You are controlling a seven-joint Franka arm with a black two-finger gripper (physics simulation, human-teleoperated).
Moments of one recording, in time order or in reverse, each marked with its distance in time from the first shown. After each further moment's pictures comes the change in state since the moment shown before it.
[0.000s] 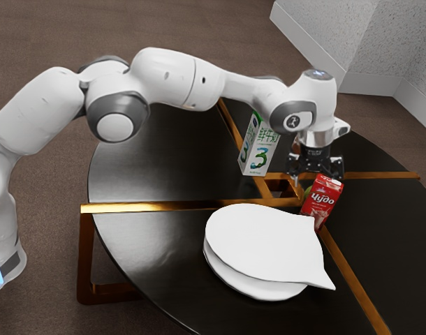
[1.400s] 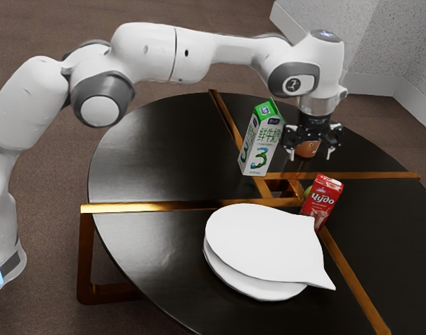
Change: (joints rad) arm -0.012 -0.136 -0.005 0.025 0.122 -0.201 -0.331
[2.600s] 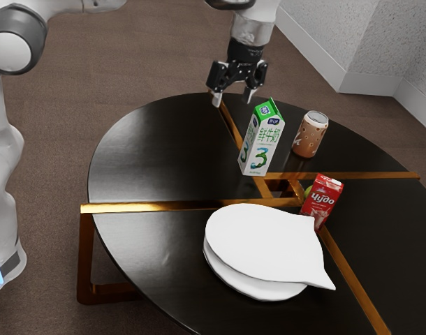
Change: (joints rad) arm -0.141 -0.549 0.201 -0.357 0.005 -0.472 -0.601
